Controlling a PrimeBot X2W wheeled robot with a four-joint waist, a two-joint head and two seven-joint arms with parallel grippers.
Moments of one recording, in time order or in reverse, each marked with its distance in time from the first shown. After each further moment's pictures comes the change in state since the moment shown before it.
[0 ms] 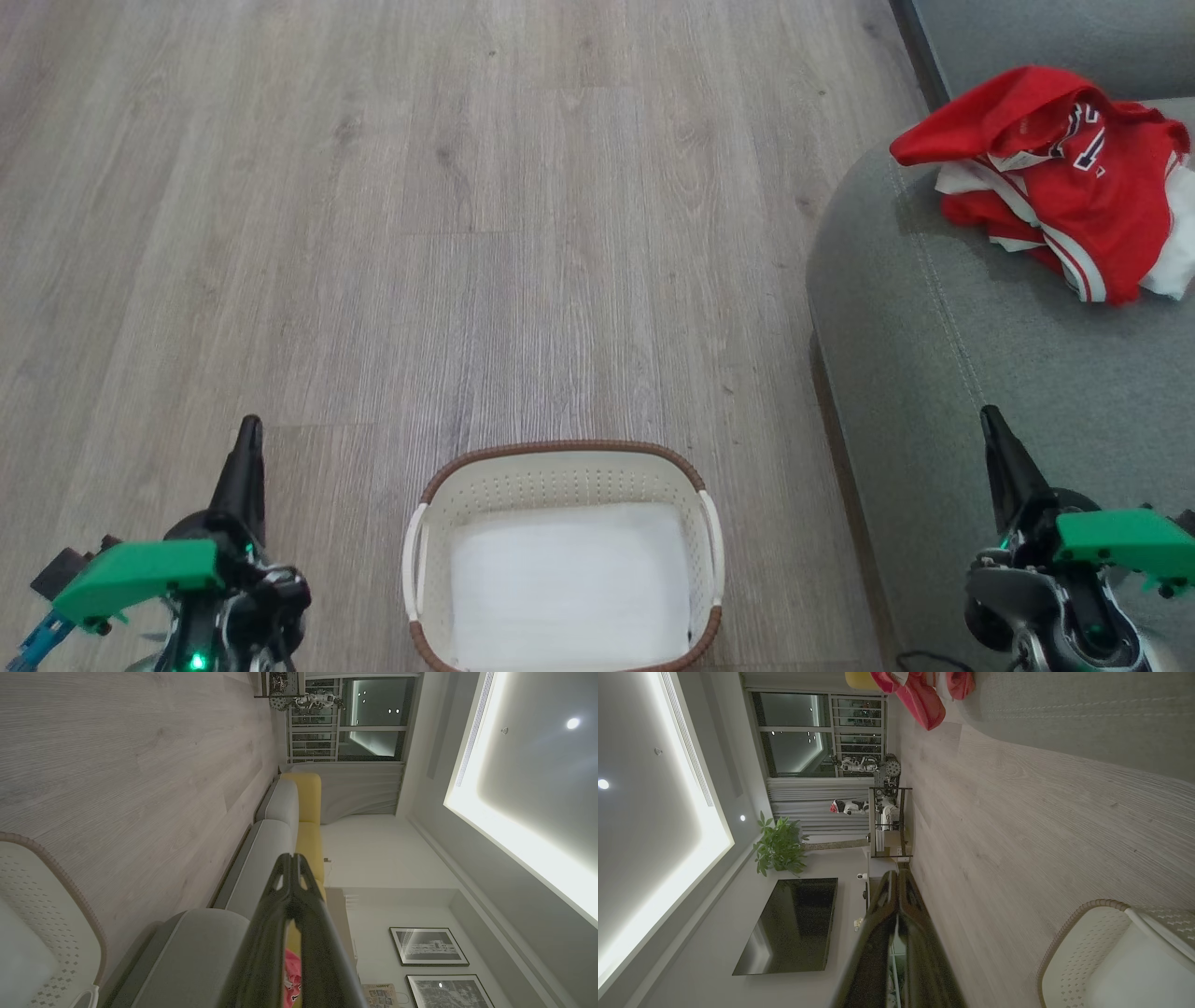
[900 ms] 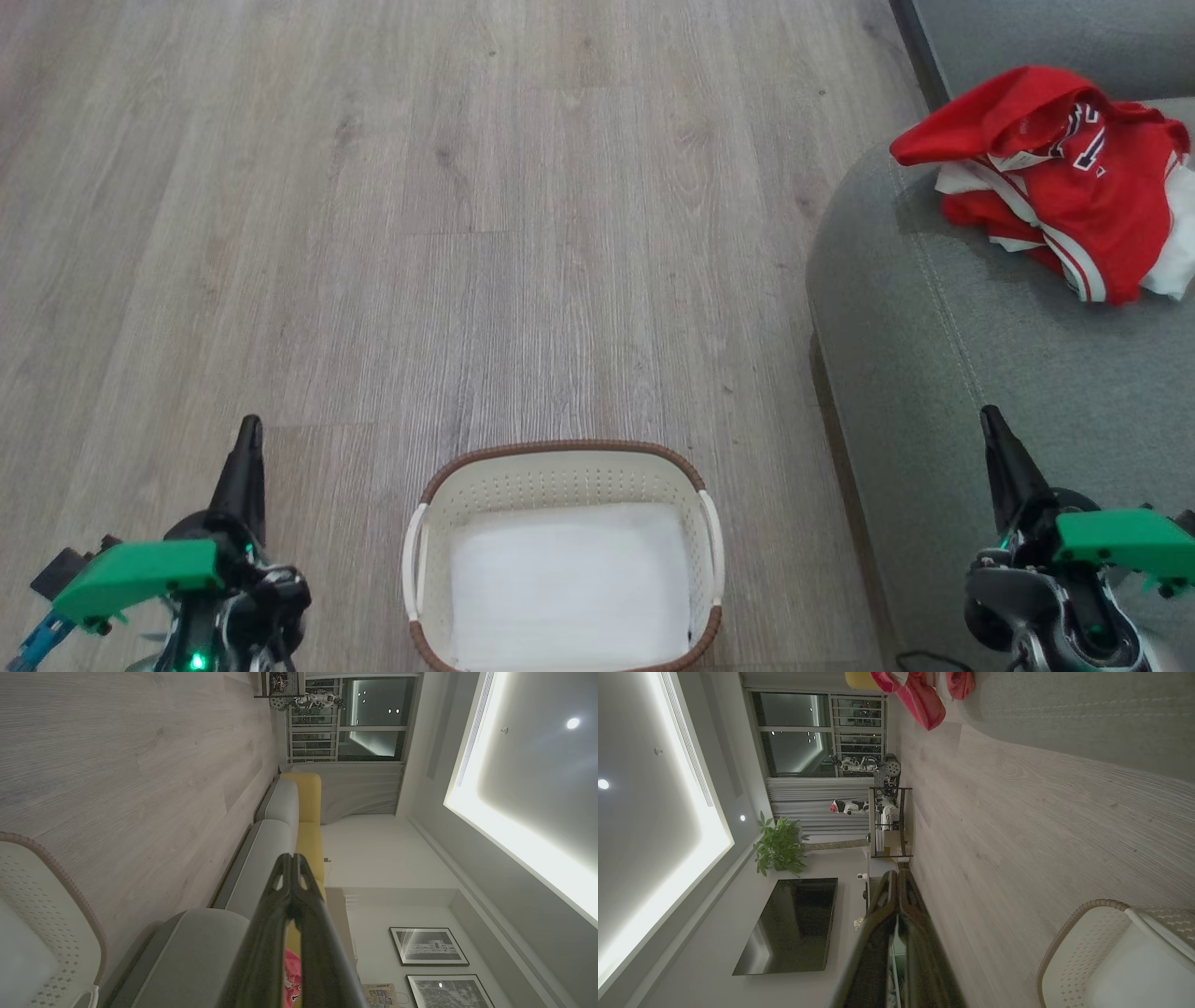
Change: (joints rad) left arm 0.000 0.000 0.000 0.000 0.000 0.000 0.000; right arm 0.000 0.000 0.000 0.000 0.000 0.000 0.000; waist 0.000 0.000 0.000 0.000
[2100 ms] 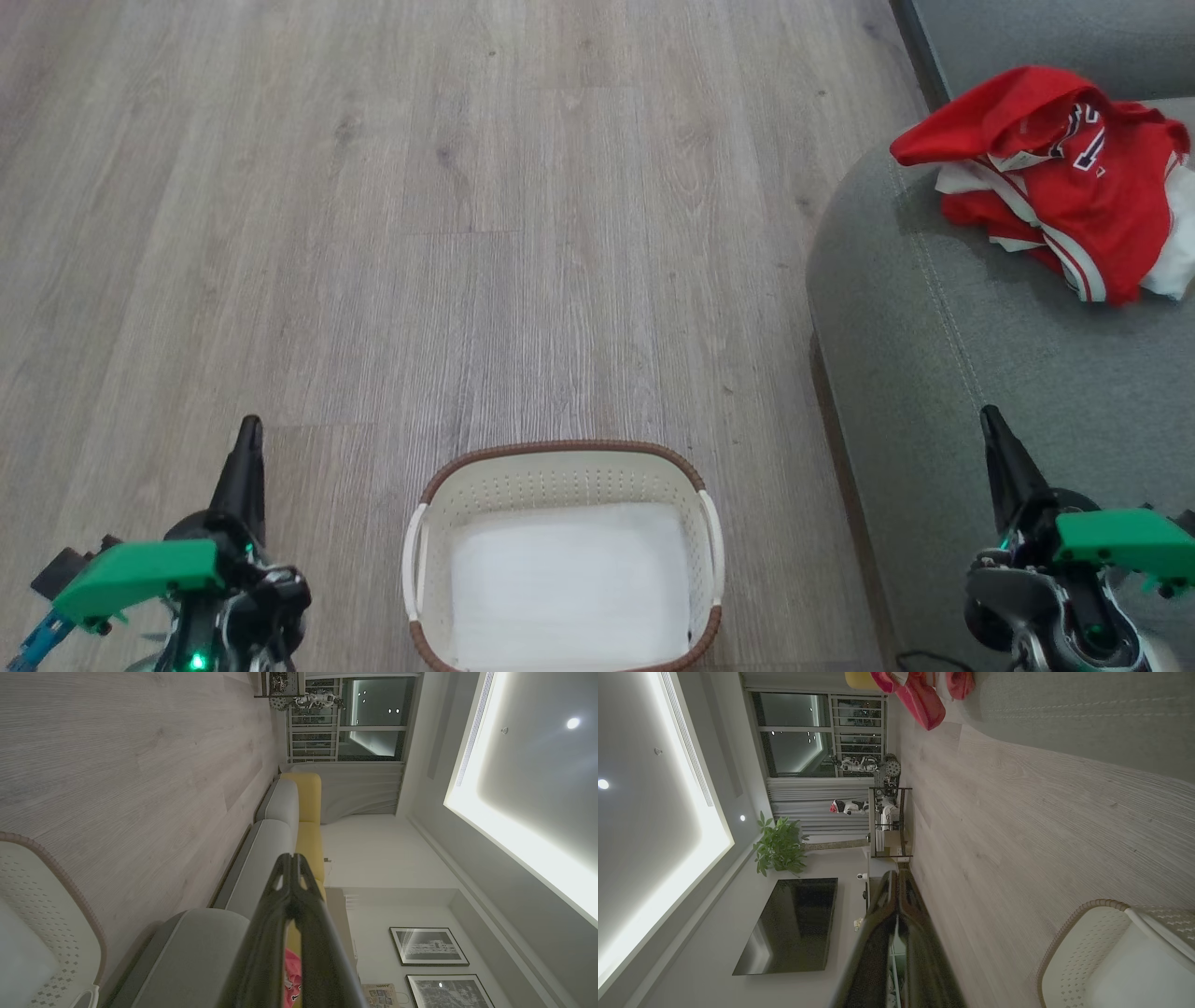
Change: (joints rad) left arm 0.000 0.000 0.000 0.000 0.000 0.000 0.000; right arm 0.000 0.000 0.000 0.000 0.000 0.000 0.000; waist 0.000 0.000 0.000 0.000
